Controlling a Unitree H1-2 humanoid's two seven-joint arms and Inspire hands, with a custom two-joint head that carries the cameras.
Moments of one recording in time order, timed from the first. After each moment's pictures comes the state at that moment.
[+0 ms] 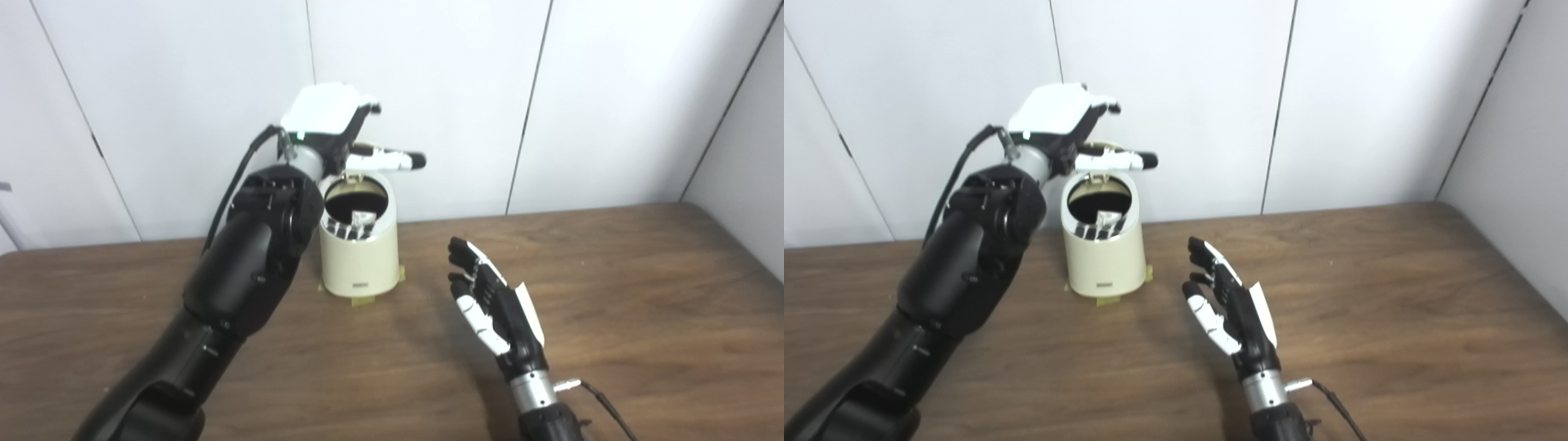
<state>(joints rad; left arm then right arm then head) -0.94 0.19 -0.43 0.18 1.06 0.41 -0.46 -0.14 -0.01 0.07 0.11 -0.15 -0.32 -0.08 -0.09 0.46</state>
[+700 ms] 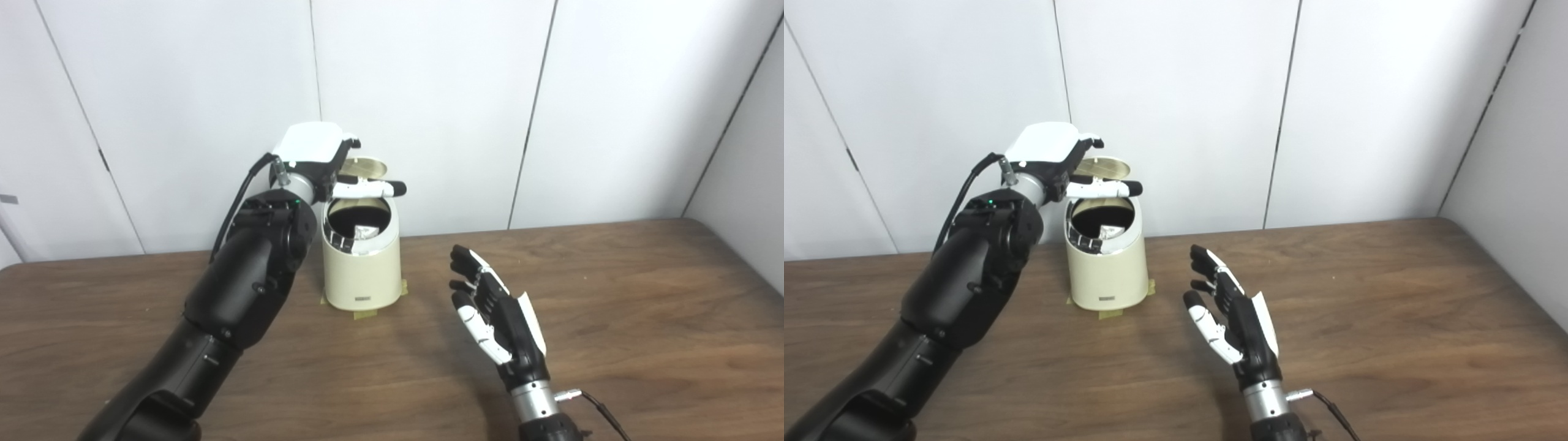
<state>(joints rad) -0.92 0.21 -0.44 0.23 1.04 0.41 -0.43 -0.15 -0.01 0.06 0.13 -0.14 -0.35 -0.09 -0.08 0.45</state>
